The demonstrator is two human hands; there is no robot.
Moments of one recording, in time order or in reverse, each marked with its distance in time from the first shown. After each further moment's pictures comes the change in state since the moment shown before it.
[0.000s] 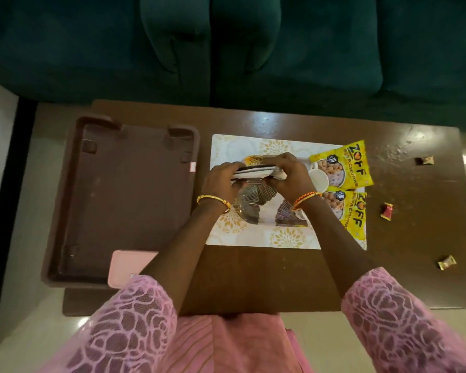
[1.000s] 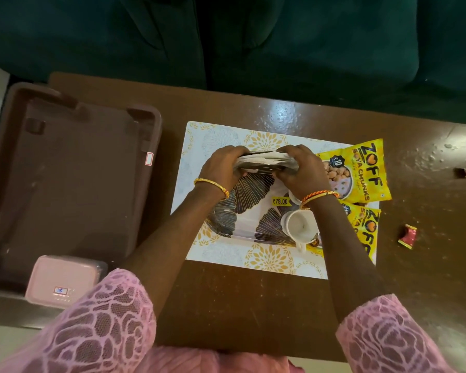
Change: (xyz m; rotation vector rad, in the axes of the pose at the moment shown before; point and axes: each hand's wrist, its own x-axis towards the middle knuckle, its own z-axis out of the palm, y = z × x) left_hand 0.078 -0.002 0.089 0.135 0.027 -0.005; right_hand 0.057 0.109 -0.012 -0.096 0.030 -0.094
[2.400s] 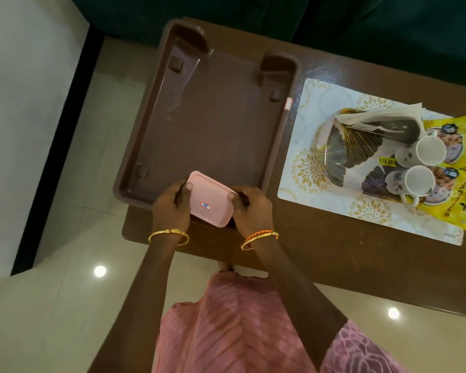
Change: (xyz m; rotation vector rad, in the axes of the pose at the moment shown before) left_hand -0.287 -0.207 -0.126 -0.407 0.417 -0.631; right_hand -0.182 -0.251 0.236 0.304 -0.105 0.242
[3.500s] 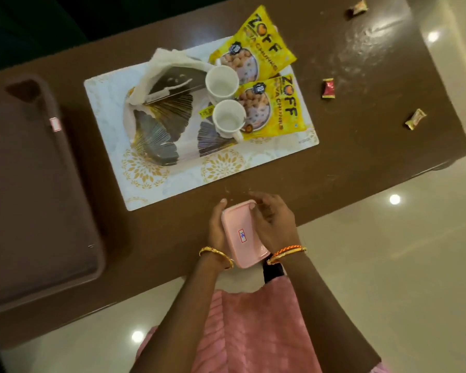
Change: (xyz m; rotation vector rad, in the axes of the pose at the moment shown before) left_hand -0.182 0.072 0.275 -0.606 -0.976 -0.693; right_hand -0.081 0.208 -0.217 0.229 0.388 0.300
